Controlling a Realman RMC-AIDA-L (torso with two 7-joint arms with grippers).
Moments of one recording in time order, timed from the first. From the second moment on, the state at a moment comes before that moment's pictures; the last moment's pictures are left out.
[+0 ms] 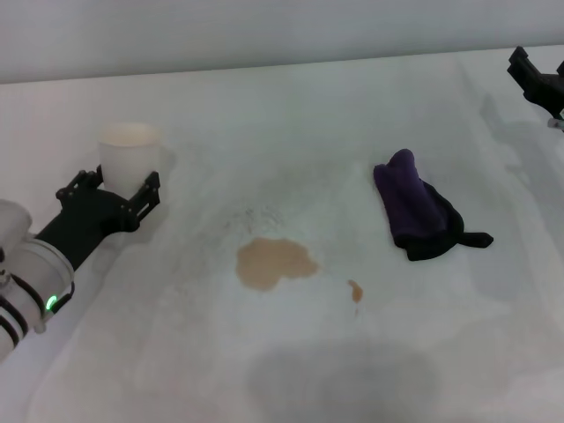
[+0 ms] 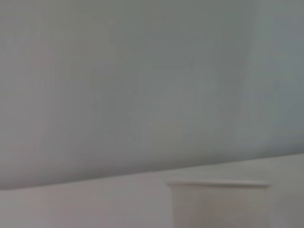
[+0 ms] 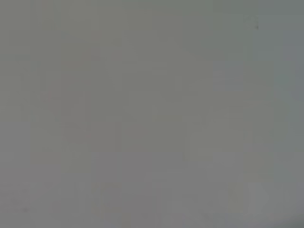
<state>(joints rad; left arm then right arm) -0.55 -2.09 2.84 0.16 -1.03 0.90 -0.37 0.57 2.03 -0.90 0.04 2.77 0.95 -2.60</state>
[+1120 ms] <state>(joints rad) -0.51 -2.09 2.84 0.17 -1.03 0.89 -0.36 0.56 2.02 -0.91 0.00 2.77 0.95 -2.60</state>
